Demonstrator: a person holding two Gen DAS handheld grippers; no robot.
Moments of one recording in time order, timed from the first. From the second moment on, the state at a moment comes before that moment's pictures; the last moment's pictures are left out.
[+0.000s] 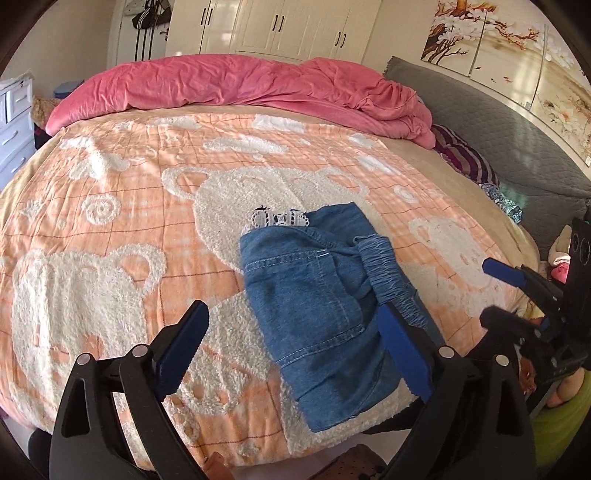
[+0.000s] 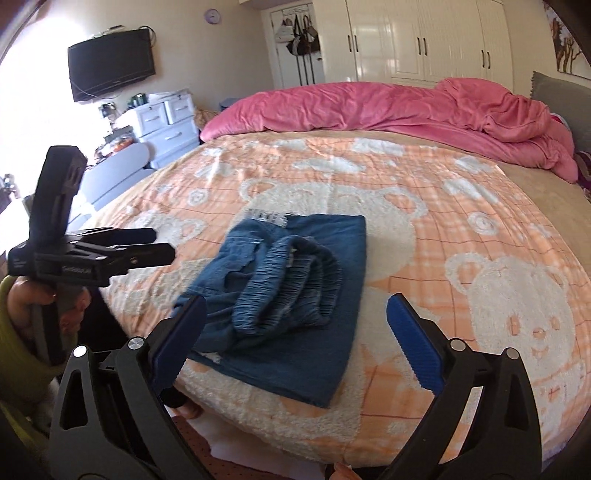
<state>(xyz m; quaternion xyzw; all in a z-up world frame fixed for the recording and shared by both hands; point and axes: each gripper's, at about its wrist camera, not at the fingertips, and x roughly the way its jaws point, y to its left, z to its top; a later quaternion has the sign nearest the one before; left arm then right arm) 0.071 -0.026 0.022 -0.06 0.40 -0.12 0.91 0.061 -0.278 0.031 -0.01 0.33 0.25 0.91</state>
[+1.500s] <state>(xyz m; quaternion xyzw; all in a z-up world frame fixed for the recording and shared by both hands) 0.127 -0.051 -0.049 -0.11 0.46 -0.15 0.87 0.191 -0.278 -0.059 0.12 0.49 0.29 0.81</state>
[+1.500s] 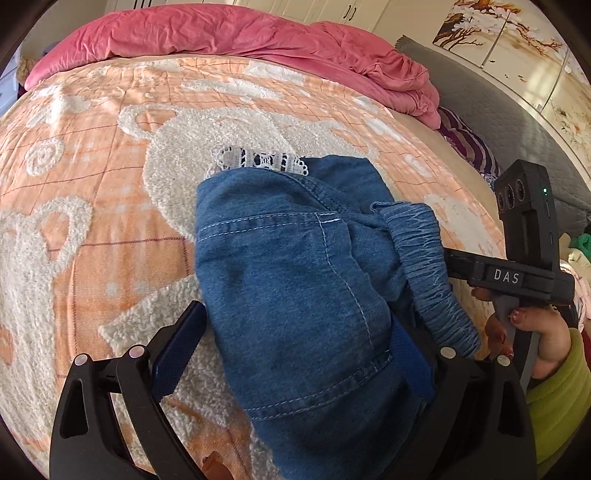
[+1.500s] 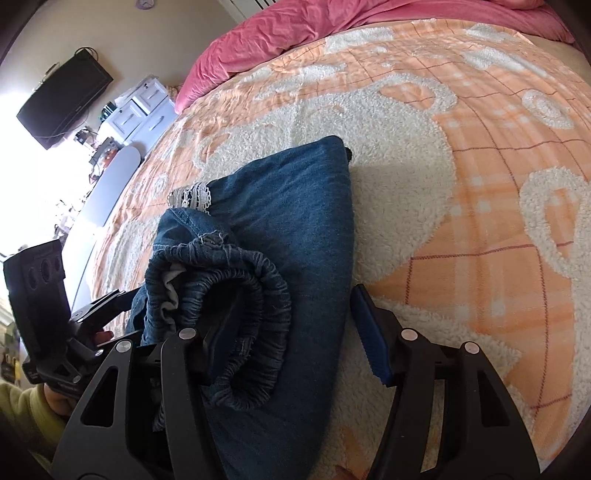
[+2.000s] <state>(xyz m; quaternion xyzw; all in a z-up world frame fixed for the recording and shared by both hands) 0.127 -0.054 -0.047 -0.12 0.44 -0.14 0.88 0.183 -0.271 -0.058 0.12 0.47 0.30 0.82</state>
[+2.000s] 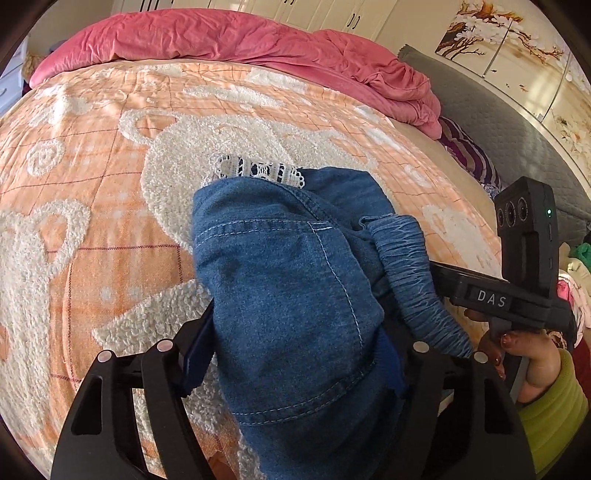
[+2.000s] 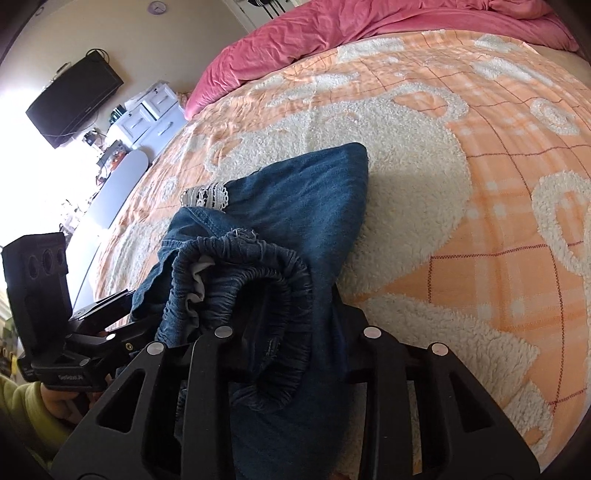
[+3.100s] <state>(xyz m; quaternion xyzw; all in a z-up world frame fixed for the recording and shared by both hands) 0.160 -0.034 0.019 -0.11 0.35 -0.12 0.92 0.208 -0.218 0.025 0.03 0.35 0.28 0.89</state>
